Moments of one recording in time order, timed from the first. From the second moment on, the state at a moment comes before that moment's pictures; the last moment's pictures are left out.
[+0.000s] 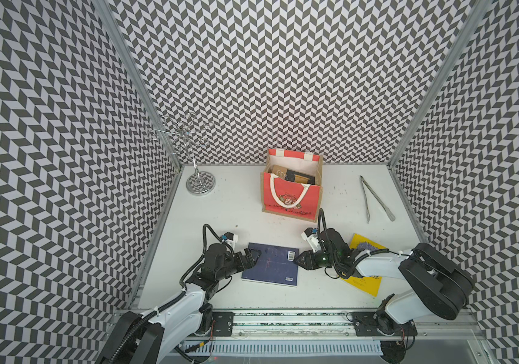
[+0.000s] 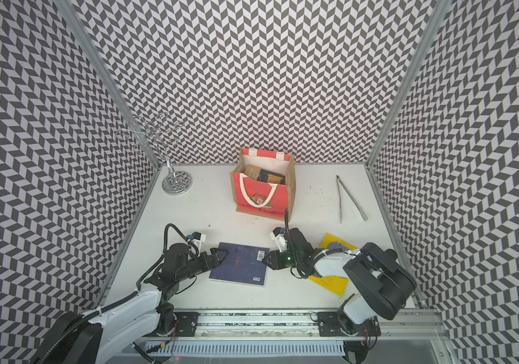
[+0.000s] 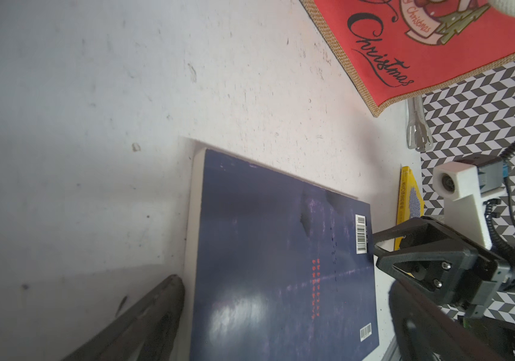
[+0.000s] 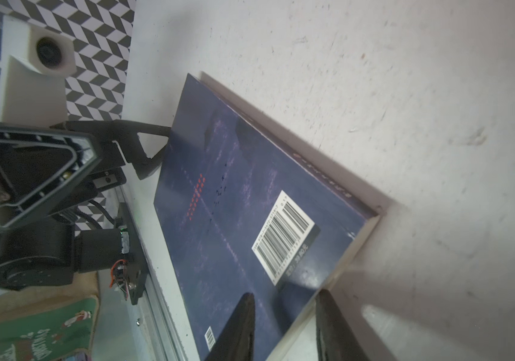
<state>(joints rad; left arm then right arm) -0.38 0.95 0.09 0.29 0.40 -0.79 0.70 1.52 0.46 0.28 -0.50 0.58</state>
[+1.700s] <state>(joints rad) -0.36 0.89 0.05 0.31 0.34 -0.77 0.73 1.48 0.48 0.38 -0.43 0.46</state>
